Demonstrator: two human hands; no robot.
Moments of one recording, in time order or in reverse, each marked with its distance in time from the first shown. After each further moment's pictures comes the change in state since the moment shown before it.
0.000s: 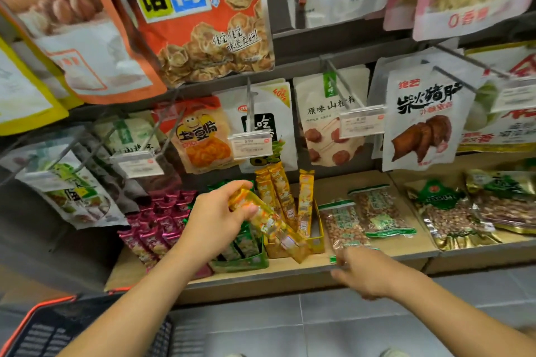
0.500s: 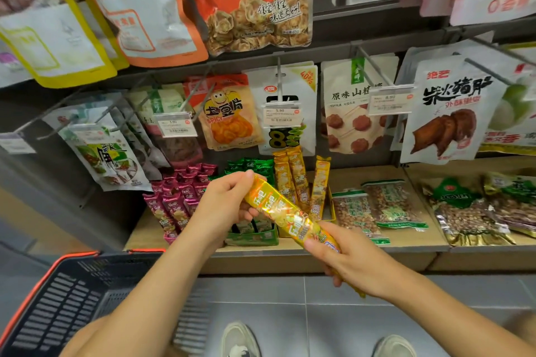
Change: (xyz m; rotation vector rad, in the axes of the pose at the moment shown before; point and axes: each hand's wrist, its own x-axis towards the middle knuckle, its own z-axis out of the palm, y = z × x) left_hand -0.045 -0.007 -0.008 -0.715 -0.058 -0.349; right_hand -0.034 -0.046 0.021 0.570 0.139 -0.467
